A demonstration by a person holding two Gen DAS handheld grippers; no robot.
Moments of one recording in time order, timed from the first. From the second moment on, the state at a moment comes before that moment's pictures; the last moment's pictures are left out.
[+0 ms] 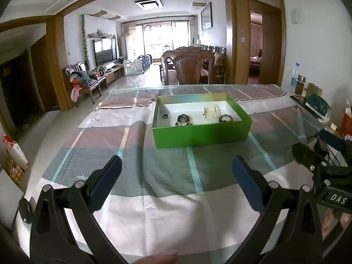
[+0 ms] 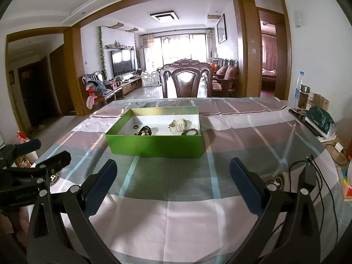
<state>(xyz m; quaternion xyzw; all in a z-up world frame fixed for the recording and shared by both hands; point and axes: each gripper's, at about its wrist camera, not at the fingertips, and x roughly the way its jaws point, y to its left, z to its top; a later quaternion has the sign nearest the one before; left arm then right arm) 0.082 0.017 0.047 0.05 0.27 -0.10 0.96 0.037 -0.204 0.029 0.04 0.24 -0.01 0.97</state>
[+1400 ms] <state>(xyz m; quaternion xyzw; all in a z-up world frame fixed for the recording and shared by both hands) 0.080 0.016 0.057 0.05 0.26 -0.11 0.96 0.037 -0.210 0.027 0.05 0.24 -0.01 0.97</state>
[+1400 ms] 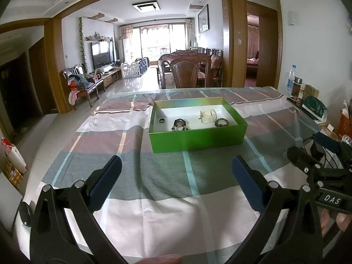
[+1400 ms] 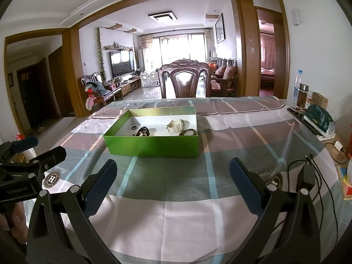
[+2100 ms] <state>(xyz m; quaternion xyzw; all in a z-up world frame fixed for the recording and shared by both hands) 0.080 0.015 0.057 0.05 0.26 -0.11 0.96 0.038 -0.211 0.024 0.05 0.24 -0.01 0.97</state>
